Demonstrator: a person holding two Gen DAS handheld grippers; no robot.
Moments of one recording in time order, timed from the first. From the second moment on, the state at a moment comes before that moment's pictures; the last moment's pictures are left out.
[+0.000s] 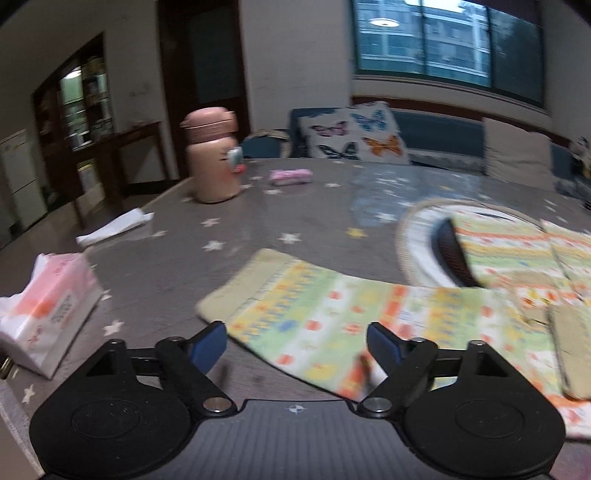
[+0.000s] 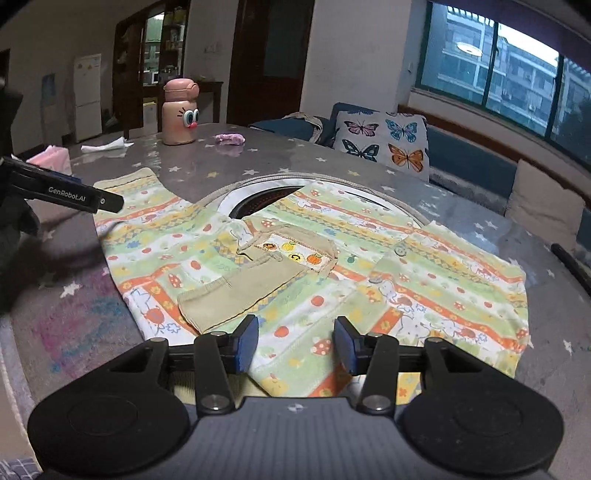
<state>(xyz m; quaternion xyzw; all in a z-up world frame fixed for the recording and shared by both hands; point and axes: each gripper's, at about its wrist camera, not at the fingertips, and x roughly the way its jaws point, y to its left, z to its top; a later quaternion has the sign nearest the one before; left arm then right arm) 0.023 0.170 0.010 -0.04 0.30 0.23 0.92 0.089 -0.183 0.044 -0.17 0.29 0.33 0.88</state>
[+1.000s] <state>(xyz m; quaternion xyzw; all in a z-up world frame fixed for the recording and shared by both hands) 0.023 0.171 0.041 -0.10 0.25 0.19 0.94 0.075 -0.217 0.063 -0.11 0.28 0.30 0.90</state>
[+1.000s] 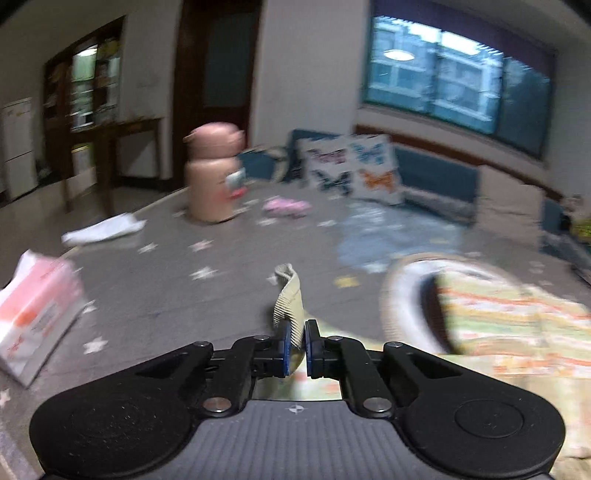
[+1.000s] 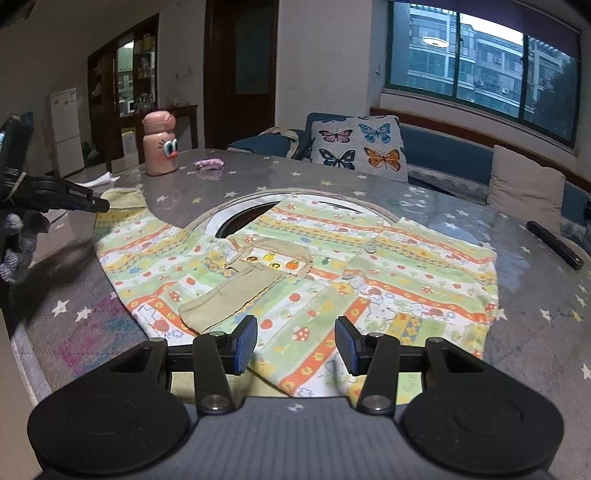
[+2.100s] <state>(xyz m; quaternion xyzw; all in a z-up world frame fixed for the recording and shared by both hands) 0.023 -0.026 0.040 0.03 0.27 -0.14 0.95 0.105 -0.290 0.058 0.06 0.34 0.25 0.91</state>
